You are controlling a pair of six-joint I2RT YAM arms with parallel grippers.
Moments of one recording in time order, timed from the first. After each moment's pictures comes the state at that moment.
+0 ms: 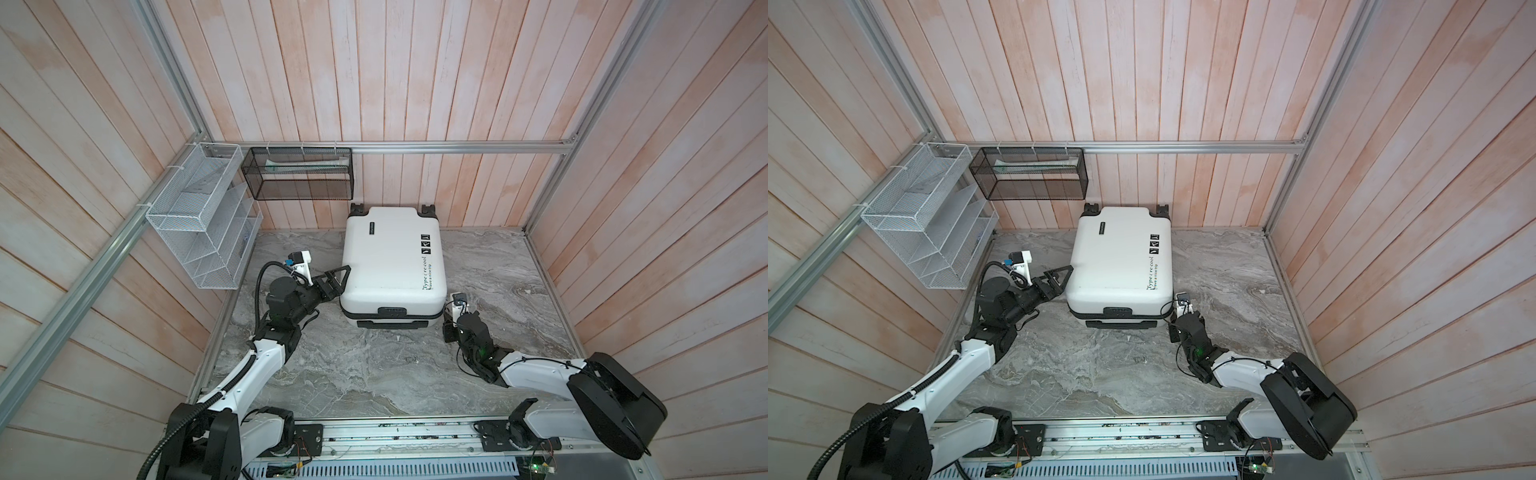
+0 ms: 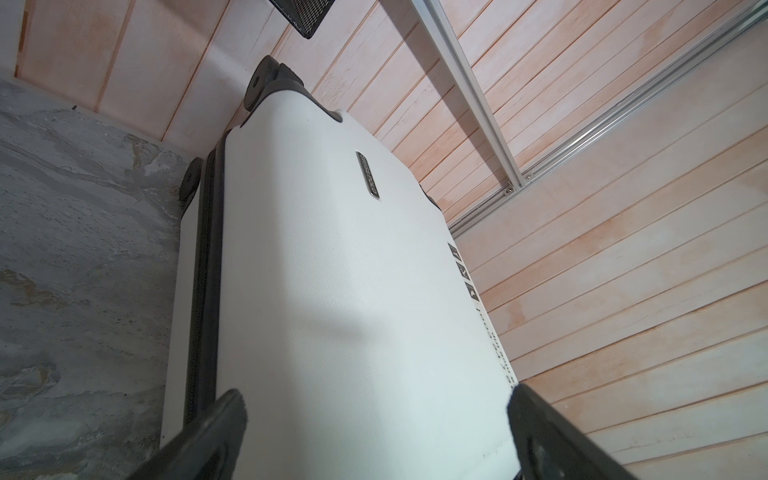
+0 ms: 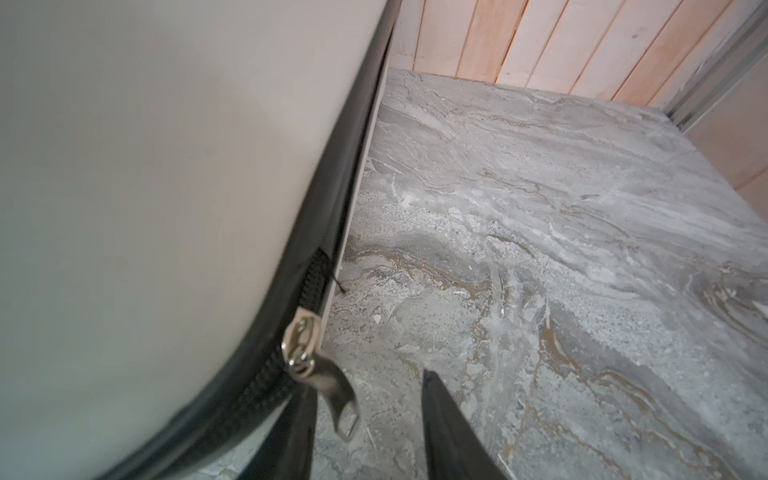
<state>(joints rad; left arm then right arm) -0.18 1.14 0.60 0.42 0.45 -0.73 0.67 1.32 0.34 0.51 0.44 0.17</state>
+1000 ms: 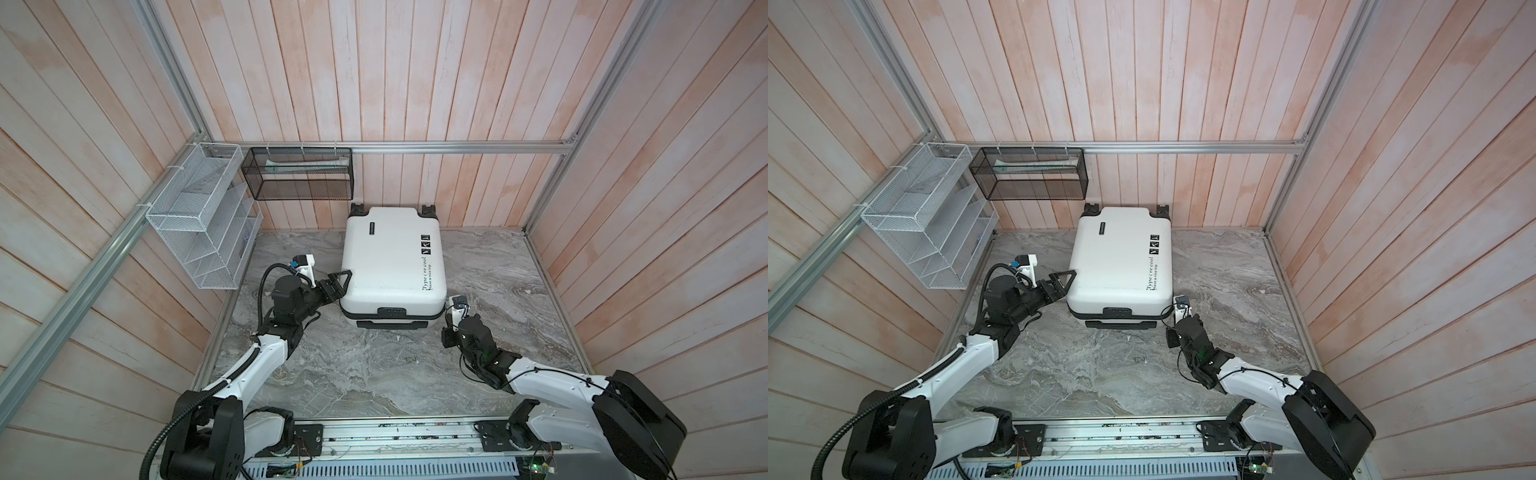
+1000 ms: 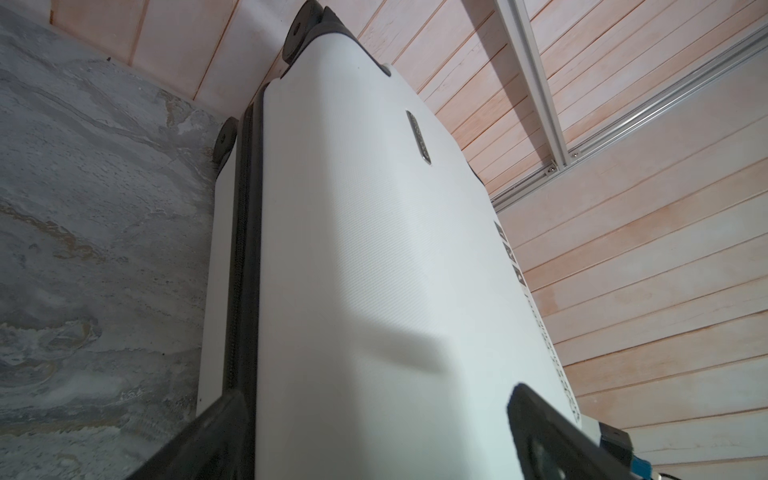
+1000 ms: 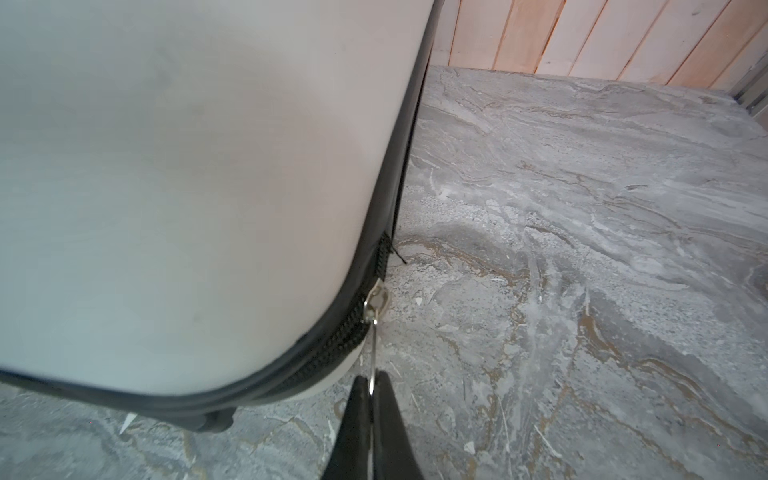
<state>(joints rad) -0.18 1.21 0.62 0.34 0.43 -0.69 0.73 1.17 0.33 0.35 0.36 0.25</state>
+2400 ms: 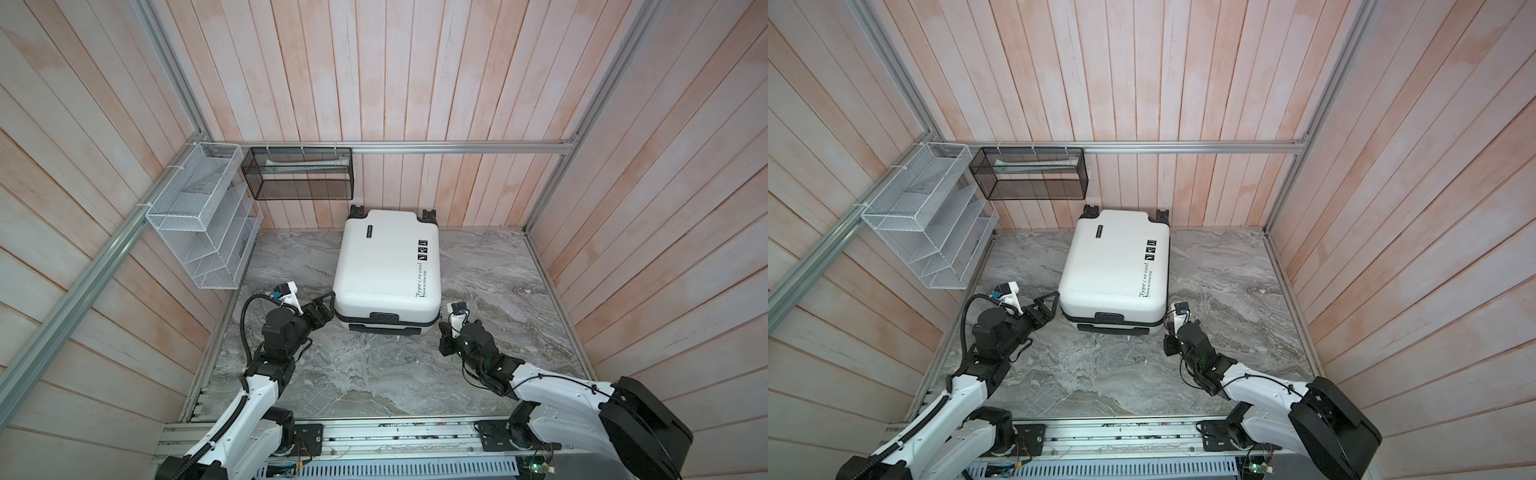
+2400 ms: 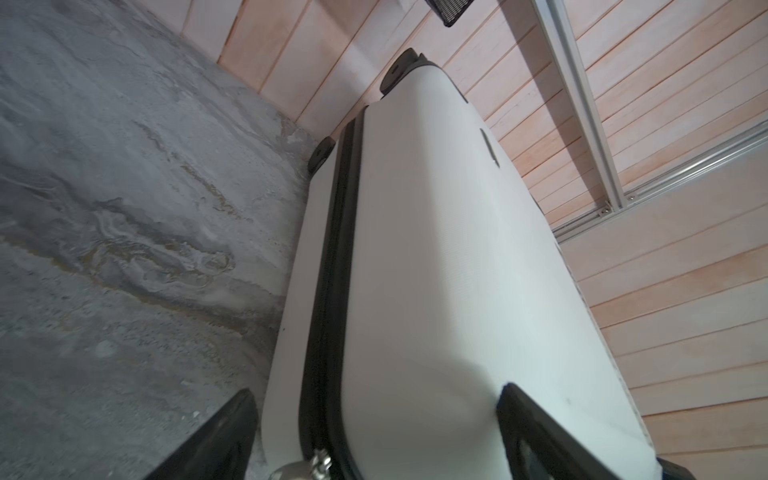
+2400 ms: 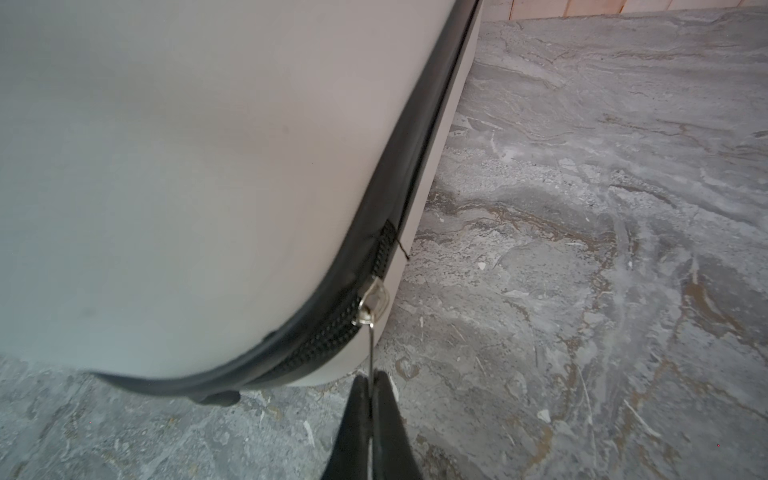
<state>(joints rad) -0.18 0.84 0.31 0.26 0.20 -0.74 0.75 1.13 0.28 0.35 0.25 0.35</state>
